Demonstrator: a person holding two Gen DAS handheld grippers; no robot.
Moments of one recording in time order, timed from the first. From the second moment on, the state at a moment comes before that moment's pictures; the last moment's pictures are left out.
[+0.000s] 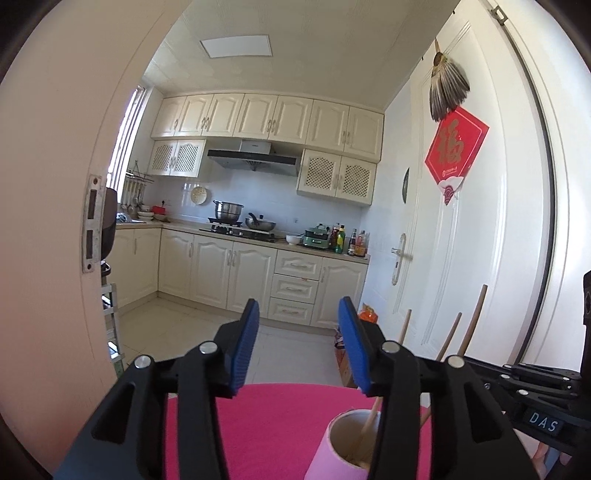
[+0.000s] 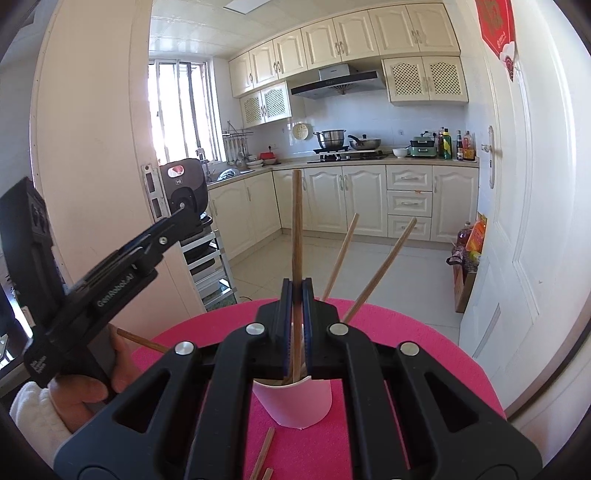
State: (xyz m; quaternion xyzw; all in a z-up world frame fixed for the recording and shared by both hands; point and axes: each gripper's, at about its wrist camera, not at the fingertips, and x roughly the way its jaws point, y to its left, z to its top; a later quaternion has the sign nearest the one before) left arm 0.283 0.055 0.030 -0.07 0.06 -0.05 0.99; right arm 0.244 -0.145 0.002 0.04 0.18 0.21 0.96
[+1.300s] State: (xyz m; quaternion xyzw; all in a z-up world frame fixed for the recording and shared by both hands) left arm 0.144 0.076 0.085 -0.04 0.06 0.01 1.00; right arm 0.132 -0.146 0.053 0.04 0.10 0.17 0.98
